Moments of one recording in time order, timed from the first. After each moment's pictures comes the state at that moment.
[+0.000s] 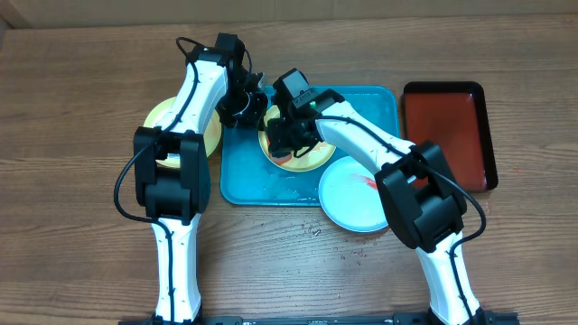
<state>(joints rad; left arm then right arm) -0.17 2.38 2.00 -1.16 0.37 -0.04 0.59 2.28 1.76 -0.67 -0.31 0.45</state>
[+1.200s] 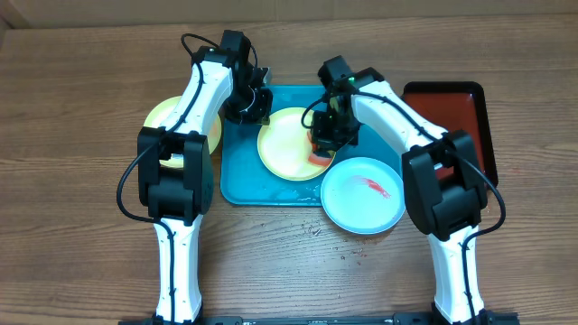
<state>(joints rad) -0.18 2.38 2.00 -1.08 0.34 -0.06 0.43 2.28 1.79 -0.99 -0.29 0.51</state>
